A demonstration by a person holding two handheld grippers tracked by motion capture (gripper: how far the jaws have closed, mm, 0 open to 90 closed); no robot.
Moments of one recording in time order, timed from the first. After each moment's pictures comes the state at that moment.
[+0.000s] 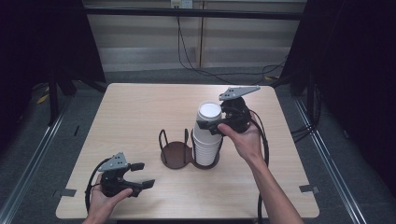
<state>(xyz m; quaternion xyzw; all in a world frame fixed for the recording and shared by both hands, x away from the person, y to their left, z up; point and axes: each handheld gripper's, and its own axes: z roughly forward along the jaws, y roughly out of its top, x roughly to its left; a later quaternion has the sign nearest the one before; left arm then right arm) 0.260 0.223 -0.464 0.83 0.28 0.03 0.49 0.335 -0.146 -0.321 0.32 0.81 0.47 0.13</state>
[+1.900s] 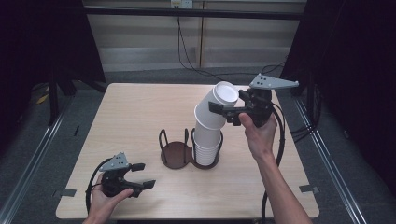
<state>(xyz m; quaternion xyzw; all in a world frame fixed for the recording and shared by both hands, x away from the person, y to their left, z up) 0.260 0.221 -0.465 0.83 0.28 0.03 0.48 0.312 -0.180 -0.276 0.31 0.72 0.61 0.15</state>
